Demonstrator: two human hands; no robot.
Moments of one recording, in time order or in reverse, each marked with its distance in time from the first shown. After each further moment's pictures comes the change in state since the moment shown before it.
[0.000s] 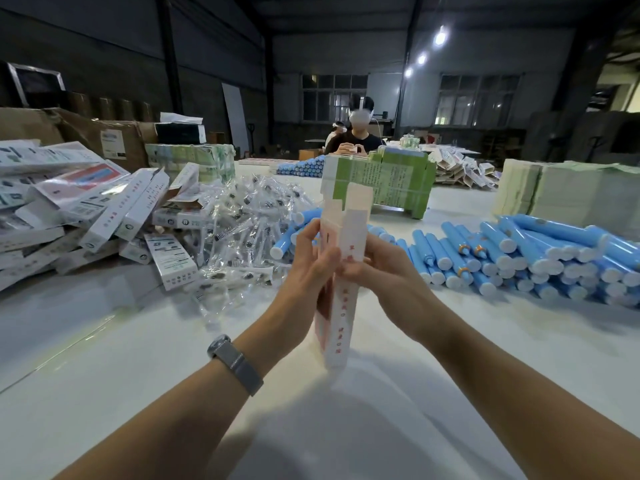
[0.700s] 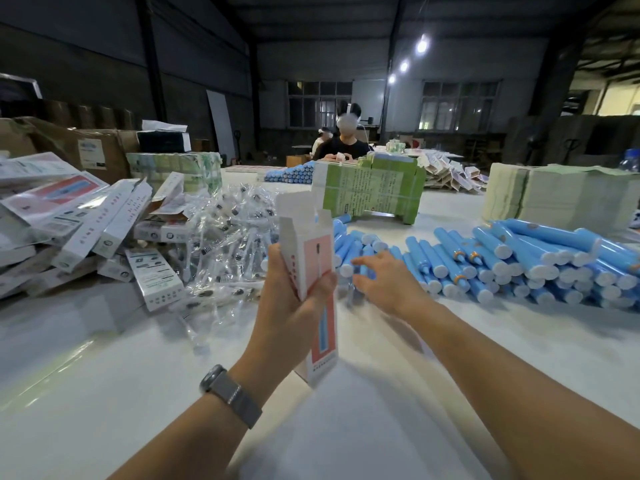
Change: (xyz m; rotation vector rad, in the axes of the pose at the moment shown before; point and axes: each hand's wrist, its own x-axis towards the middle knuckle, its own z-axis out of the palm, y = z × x) left_hand 0.006 -0.018 -0.010 0.390 0.340 0.213; right_hand 0.046 0.086 -0.053 -0.968 0.160 0.479
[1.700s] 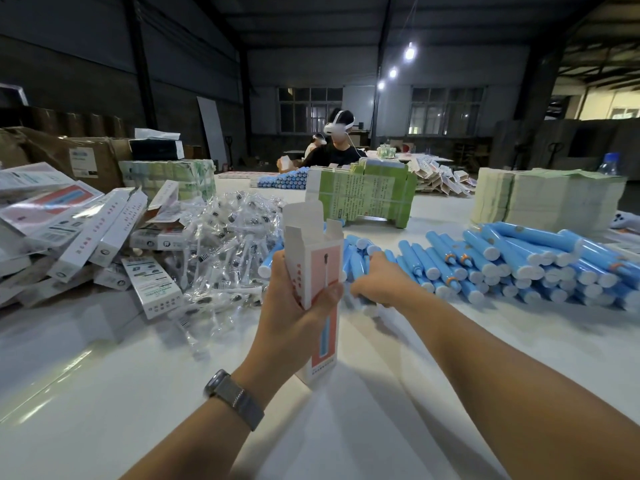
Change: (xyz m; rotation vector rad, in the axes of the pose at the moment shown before) left_hand -0.001 0.001 0.001 -0.090 -0.048 0.100; right_hand 0.006 -0.022 -0.012 0.119 -0.104 0.323
